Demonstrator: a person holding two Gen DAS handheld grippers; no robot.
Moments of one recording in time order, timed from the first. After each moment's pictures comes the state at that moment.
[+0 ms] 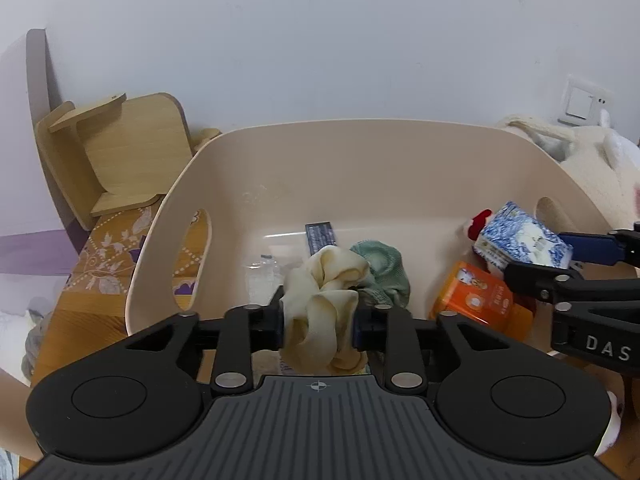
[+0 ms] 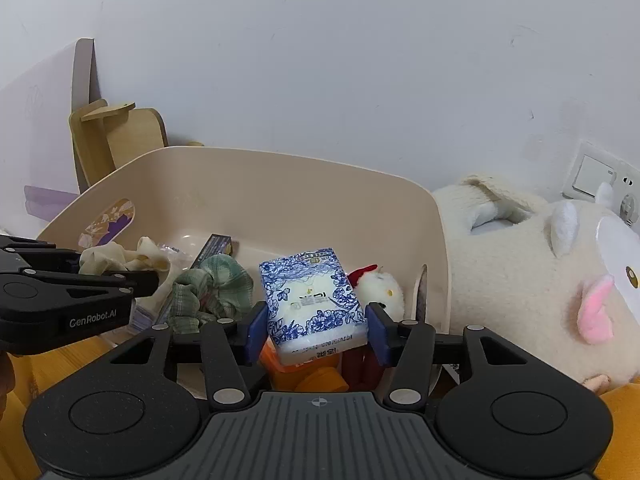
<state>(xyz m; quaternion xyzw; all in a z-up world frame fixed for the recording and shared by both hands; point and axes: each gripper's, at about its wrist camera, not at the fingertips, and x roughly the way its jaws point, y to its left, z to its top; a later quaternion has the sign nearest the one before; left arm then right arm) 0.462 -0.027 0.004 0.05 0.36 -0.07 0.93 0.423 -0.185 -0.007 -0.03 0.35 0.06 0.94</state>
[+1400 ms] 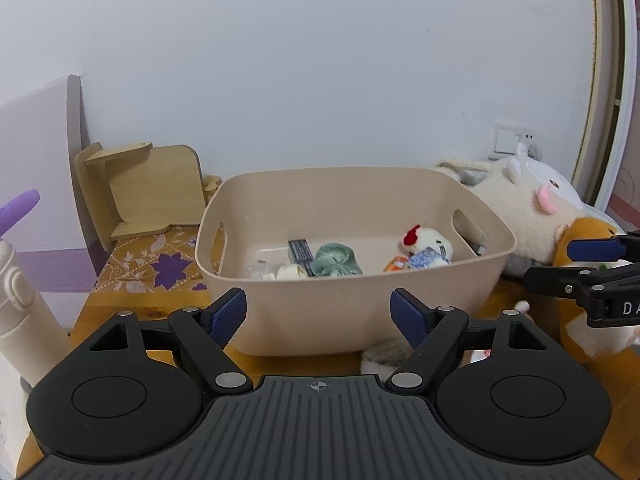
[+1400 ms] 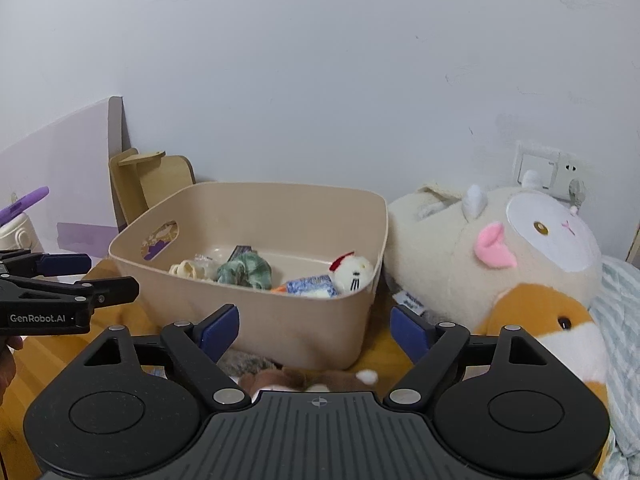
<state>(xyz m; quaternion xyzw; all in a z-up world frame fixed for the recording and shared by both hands) 0.338 0.003 0.047 0.04 0.27 -0.13 0.95 0.303 -0.214 0.029 0.02 0.29 0.06 0.96</state>
